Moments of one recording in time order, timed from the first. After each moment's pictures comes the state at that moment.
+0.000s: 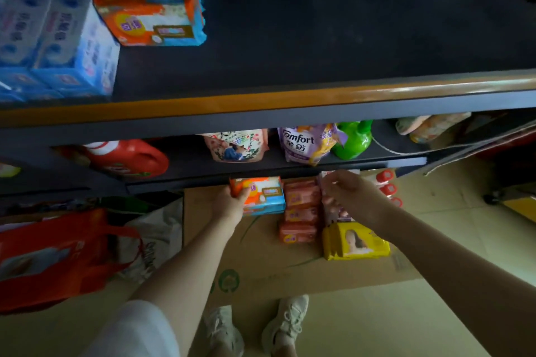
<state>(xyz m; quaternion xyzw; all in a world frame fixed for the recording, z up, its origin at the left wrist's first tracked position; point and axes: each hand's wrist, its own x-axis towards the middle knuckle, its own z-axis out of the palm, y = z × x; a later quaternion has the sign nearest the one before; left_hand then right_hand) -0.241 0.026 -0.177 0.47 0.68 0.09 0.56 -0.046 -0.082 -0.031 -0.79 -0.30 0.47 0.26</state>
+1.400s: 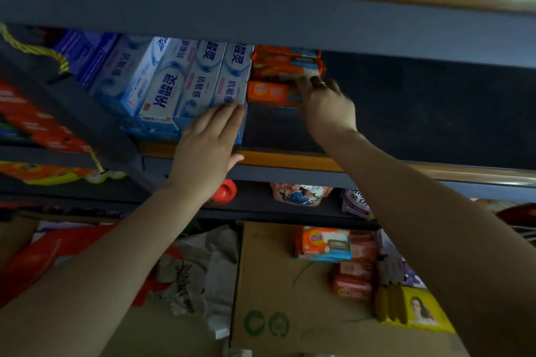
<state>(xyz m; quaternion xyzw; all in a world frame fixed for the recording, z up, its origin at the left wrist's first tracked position) -0.373 0.158 0.050 0.89 0.41 0.14 -0.10 -0.160 0.168 0.058 -0.75 -0.65 -0.04 0.08</state>
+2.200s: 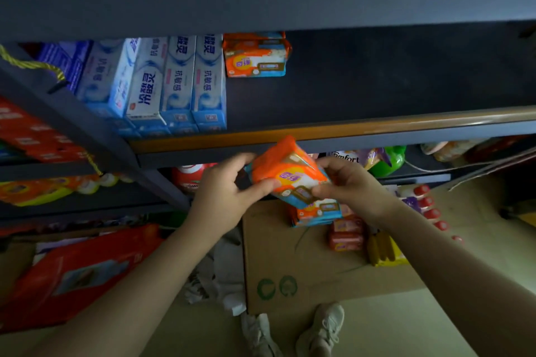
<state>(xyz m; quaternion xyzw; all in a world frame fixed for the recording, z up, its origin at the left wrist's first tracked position) -0.379 0.077 0.062 0.78 0.36 0.30 0.42 -0.169 -0.017 0.057 -0.62 -0.41 0.54 0.40</state>
